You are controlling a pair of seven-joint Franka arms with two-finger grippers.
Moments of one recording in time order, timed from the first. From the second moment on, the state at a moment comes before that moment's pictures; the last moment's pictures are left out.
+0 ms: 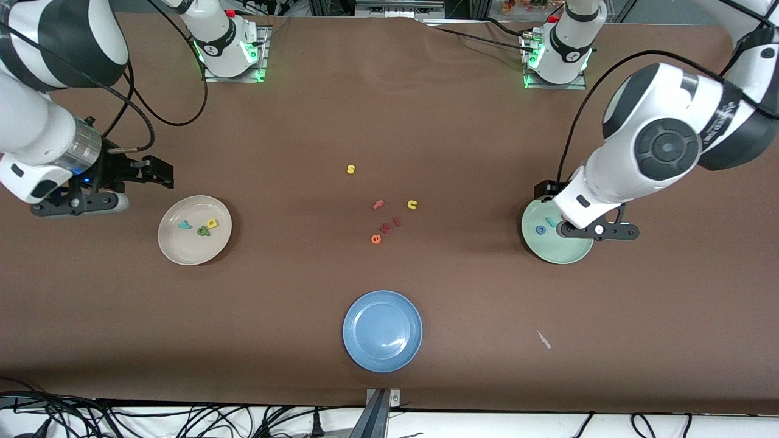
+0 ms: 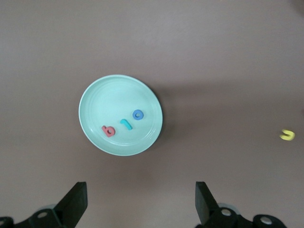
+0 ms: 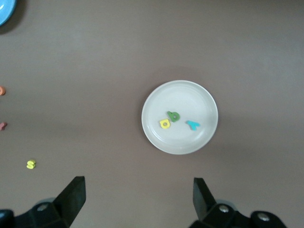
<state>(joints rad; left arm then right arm) 0.28 0.41 -0.68 -1.45 0.24 1.56 -0.33 0.09 0.16 0.03 -1.58 -0.01 1.66 0.06</state>
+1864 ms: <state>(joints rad) 0.01 -0.05 -0.04 -1.71 -0.08 1.62 0.02 0.08 0.04 -0.07 -1.56 0.01 1.51 0.00</state>
